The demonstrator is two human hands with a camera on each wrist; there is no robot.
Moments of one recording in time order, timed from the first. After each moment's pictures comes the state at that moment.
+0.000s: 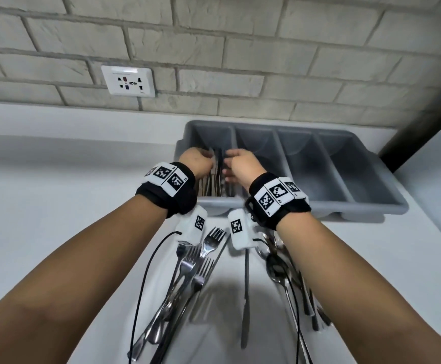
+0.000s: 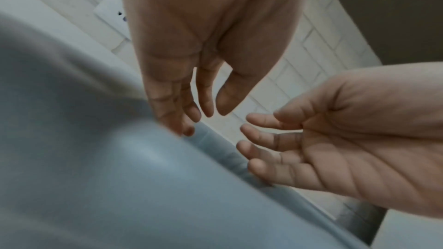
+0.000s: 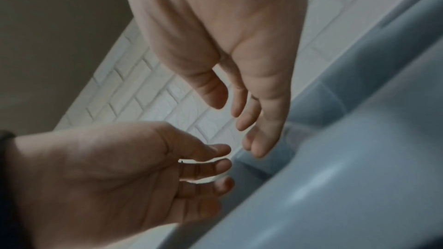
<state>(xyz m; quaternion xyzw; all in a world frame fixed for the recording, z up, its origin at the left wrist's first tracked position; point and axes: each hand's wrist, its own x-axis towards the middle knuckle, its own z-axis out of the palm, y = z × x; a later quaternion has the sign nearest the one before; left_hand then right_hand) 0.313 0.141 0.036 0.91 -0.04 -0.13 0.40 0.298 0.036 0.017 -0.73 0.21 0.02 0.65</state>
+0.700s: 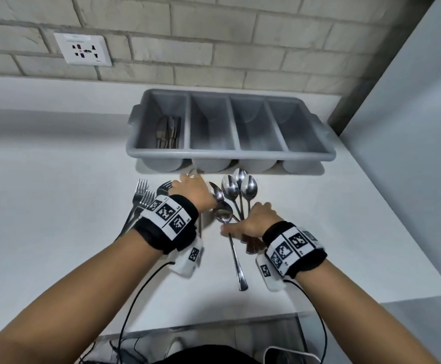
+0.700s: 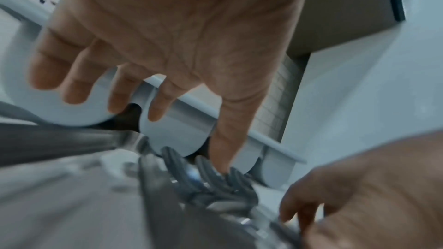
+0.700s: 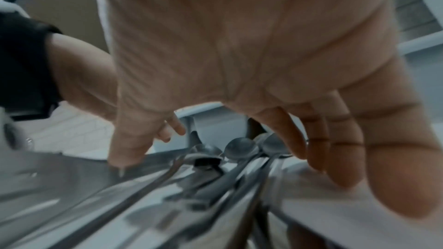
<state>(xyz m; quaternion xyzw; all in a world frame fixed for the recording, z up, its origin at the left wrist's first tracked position) 0.146 0.072 -0.017 0.97 -0.08 -0.19 0.11 0.072 -0.058 -0.030 -0.91 0.26 0.22 0.22</state>
